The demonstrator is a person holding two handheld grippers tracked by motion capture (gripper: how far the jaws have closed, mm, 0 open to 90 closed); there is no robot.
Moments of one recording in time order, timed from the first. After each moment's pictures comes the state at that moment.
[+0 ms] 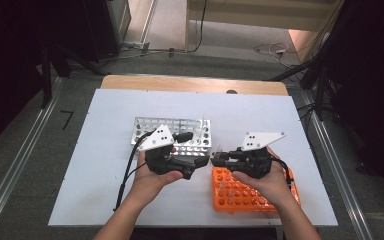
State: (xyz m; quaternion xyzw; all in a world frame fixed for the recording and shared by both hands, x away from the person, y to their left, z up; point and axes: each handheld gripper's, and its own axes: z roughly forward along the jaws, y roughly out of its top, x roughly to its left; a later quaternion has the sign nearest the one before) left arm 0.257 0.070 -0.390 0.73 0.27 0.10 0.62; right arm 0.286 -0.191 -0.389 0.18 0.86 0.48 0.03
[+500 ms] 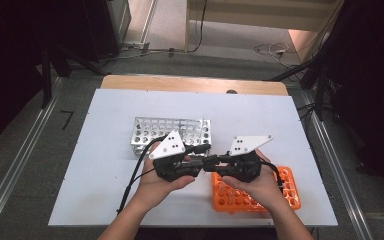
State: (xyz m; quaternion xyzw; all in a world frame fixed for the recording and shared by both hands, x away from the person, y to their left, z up) left arm 0.247 0.052 -0.389 0.74 0.24 0.11 0.61; right arm 0.279 -0.170 -0.393 0.16 0.87 0.47 0.02
